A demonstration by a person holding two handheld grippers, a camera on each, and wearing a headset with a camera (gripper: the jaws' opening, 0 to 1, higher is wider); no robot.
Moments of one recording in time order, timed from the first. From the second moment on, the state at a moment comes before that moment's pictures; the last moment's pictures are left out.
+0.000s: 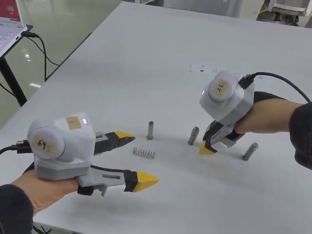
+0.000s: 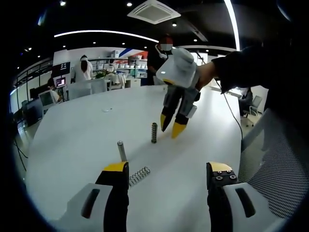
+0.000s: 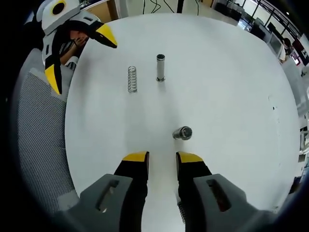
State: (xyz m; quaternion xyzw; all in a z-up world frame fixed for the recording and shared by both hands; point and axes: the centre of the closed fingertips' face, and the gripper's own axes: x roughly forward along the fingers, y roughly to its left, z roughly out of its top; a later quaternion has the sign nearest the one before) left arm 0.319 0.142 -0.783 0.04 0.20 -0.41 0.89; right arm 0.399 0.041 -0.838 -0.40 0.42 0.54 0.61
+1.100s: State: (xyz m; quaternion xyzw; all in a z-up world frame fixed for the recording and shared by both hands) left arm 0.317 0.152 -0.785 0.04 0.21 -0.40 0.89; right arm 0.365 0.131 -0.837 -0.37 0.37 0.61 0.60
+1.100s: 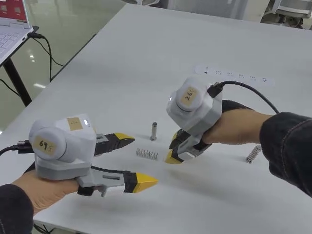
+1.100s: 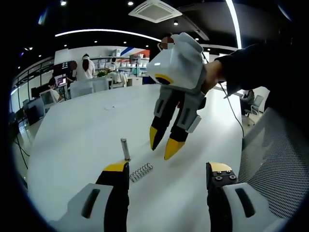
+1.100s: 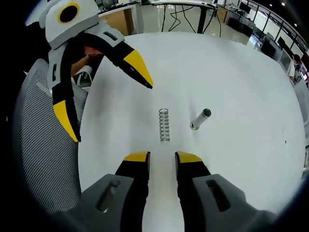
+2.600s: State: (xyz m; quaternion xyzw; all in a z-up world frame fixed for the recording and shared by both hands) left arm 0.316 0.156 -0.791 0.04 0.22 -0.40 0.89; right arm 0.356 0.131 -0.843 -0.39 0.36 0.63 0.57
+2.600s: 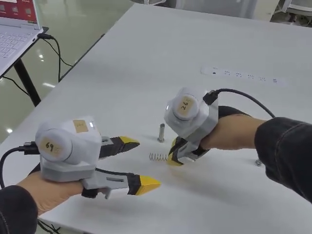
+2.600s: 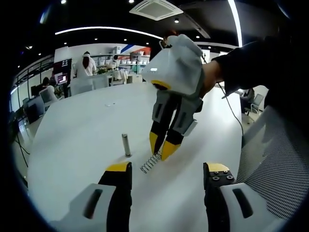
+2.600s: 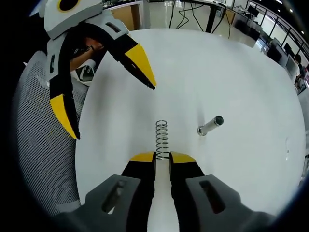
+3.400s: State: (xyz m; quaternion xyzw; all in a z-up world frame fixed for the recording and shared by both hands) left arm 0.311 0.110 -0.784 0.07 0.21 -0.48 0.85; right arm 0.317 0.083 -0.792 -0.39 0.34 0.67 0.53
